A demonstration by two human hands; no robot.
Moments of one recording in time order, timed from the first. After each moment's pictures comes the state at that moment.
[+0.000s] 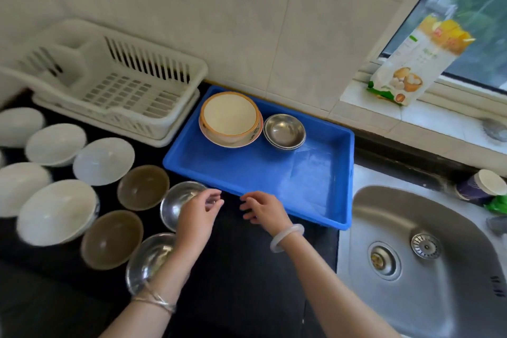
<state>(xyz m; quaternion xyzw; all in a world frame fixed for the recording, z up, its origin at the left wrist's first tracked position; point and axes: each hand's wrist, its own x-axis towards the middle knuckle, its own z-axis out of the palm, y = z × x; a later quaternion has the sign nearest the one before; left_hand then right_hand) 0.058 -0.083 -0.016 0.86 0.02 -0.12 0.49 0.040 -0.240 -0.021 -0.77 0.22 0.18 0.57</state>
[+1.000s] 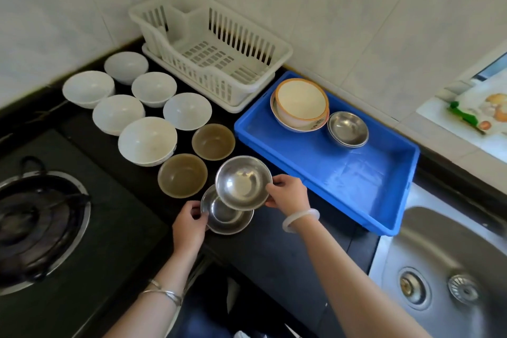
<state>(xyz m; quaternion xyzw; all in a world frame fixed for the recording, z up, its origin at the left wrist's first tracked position) -0.045 0.025 -0.066 0.73 0.35 -0.08 0.59 0.020 -0.166 -0.012 -0.79 0.21 0.17 0.55</state>
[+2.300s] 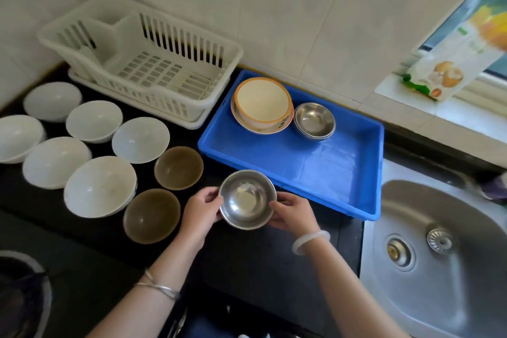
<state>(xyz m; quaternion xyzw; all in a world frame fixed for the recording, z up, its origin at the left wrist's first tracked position) 0.048 -0.016 -0.028 0.70 0.22 -0.21 0.64 0.010 -0.203 -0.024 -0.67 0.35 0.15 0.64</state>
